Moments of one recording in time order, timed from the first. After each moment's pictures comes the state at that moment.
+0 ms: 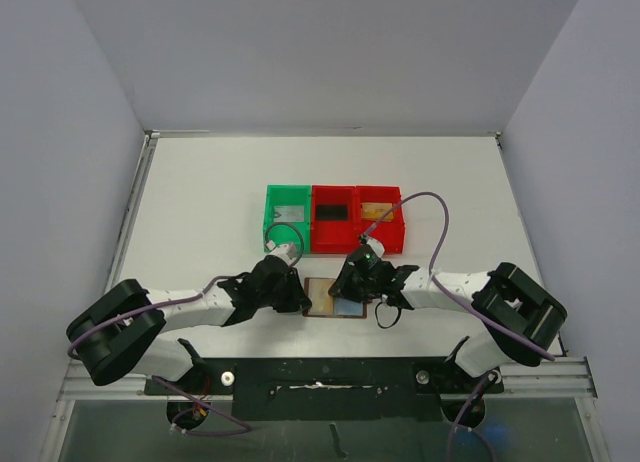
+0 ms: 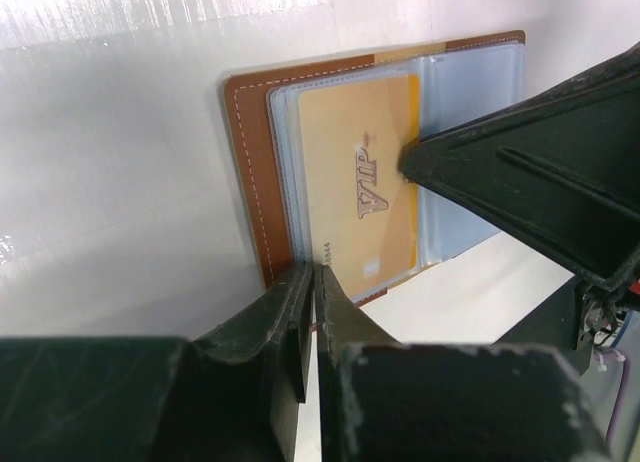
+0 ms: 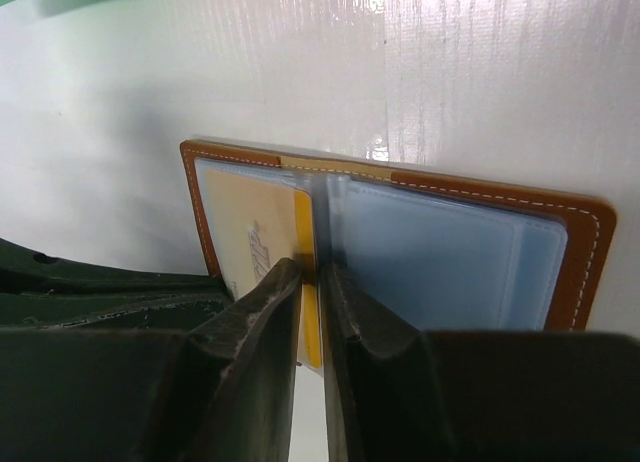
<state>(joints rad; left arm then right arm) -0.87 1.37 0.43 0.18 0.06 -0.88 0.84 1.48 0.59 0.02 0.01 1.06</state>
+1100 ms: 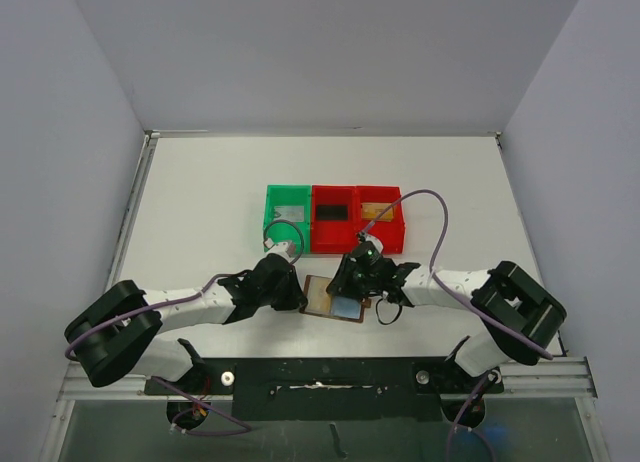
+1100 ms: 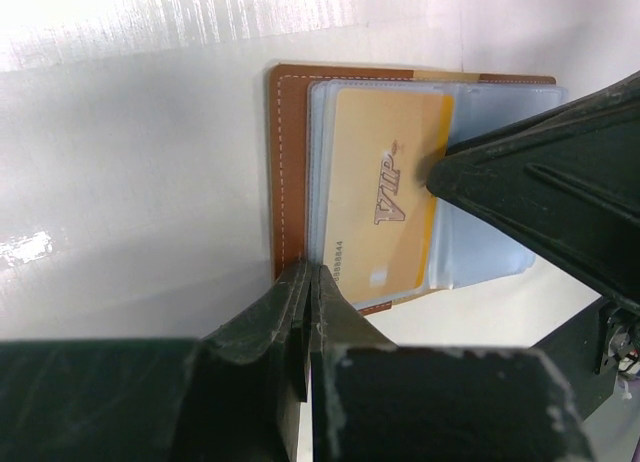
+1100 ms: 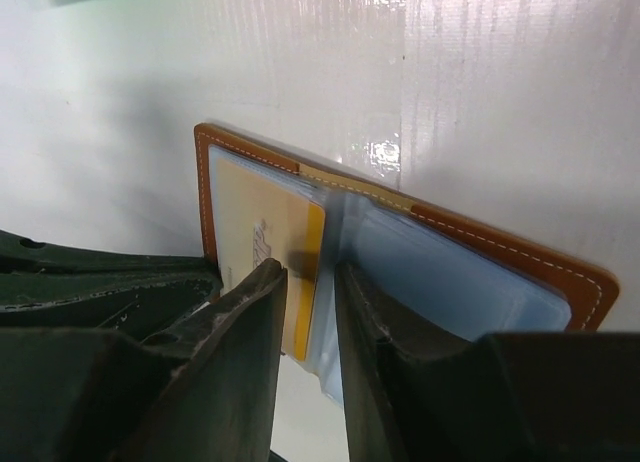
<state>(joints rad) -0.87 1.36 0.47 0.08 -0.01 -0.87 0.81 1.48 0.59 0.03 -0.05 0.99</state>
